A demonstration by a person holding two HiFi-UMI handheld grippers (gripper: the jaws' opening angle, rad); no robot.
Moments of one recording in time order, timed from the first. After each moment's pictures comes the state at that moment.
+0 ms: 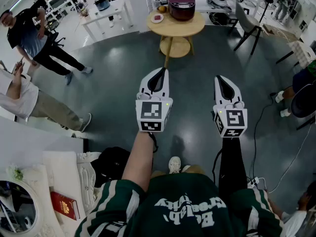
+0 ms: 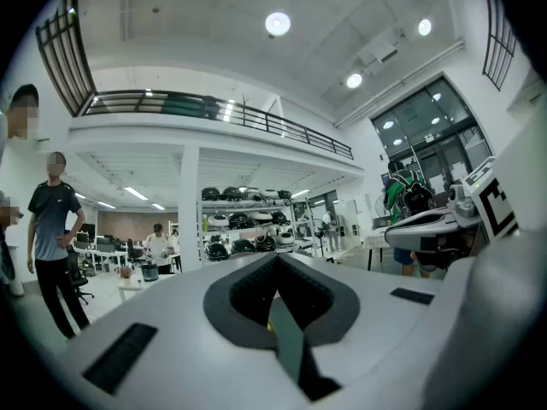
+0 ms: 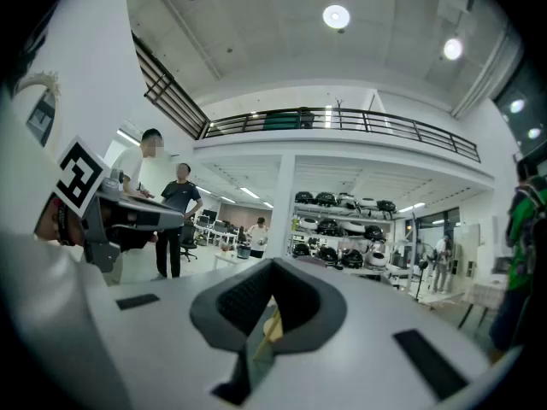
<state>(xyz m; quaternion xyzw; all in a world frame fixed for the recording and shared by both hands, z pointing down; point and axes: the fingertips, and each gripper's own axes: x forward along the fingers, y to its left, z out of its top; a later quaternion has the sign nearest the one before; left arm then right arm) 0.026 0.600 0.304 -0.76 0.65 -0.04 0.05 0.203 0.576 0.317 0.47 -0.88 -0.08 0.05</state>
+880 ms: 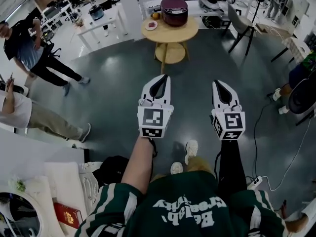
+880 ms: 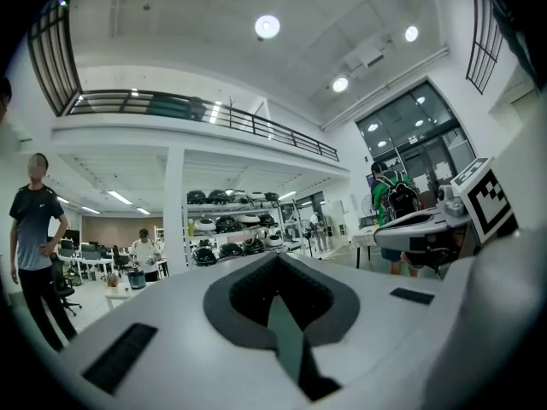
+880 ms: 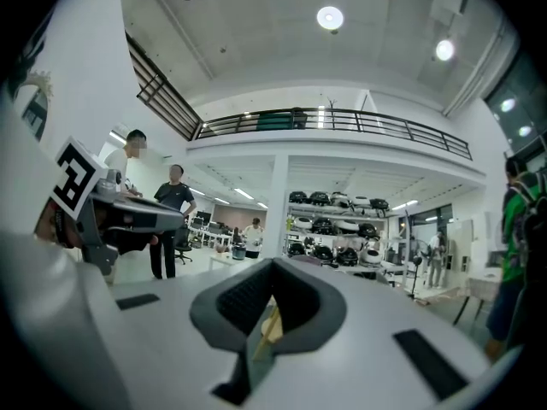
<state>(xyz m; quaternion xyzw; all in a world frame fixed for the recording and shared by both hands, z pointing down) 0.039 0.607 0.302 -0.78 0.62 -0.05 0.07 0.205 0.585 0.320 0.48 -0.87 -0.06 0.04</state>
